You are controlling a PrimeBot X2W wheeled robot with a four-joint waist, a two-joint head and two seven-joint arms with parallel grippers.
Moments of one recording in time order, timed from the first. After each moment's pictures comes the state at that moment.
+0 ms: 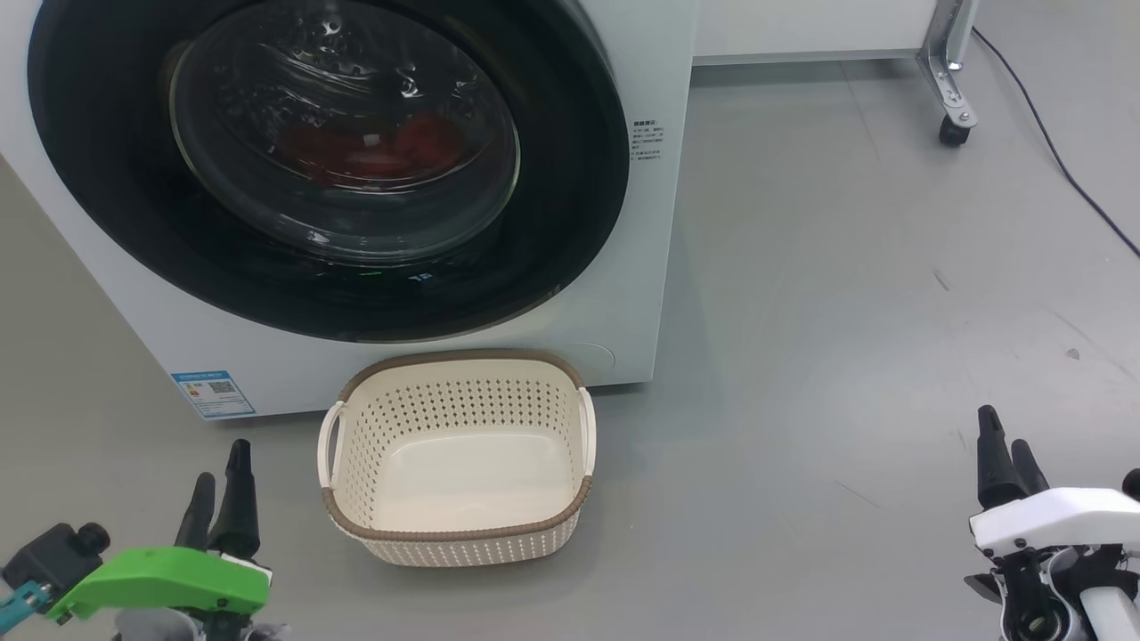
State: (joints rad) left arm -0.04 0.10 -0.07 0.25 -1.12 -0.08 -0.07; right arm -0.03 -0.16 0.02 0.29 1.06 0.06 -0.06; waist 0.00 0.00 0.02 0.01
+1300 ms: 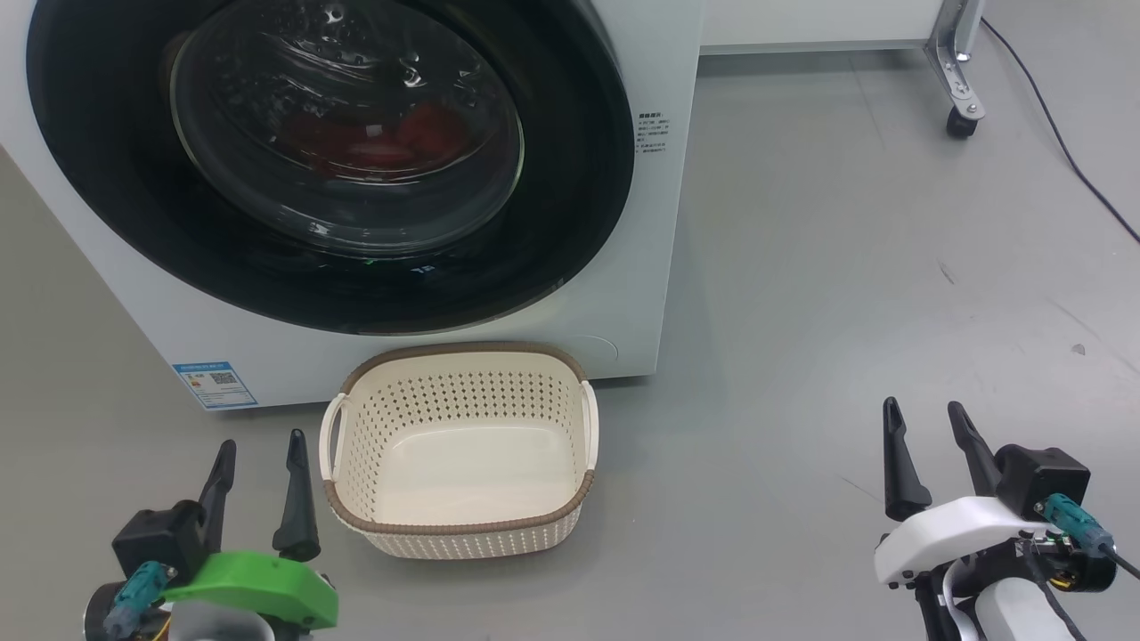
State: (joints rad) left arm -0.04 0.10 -0.17 0.22 -0.52 0.01 -0.20; right arm -0.04 -0.17 0.22 0.27 0.50 -0.03 -0.20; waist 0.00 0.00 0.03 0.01
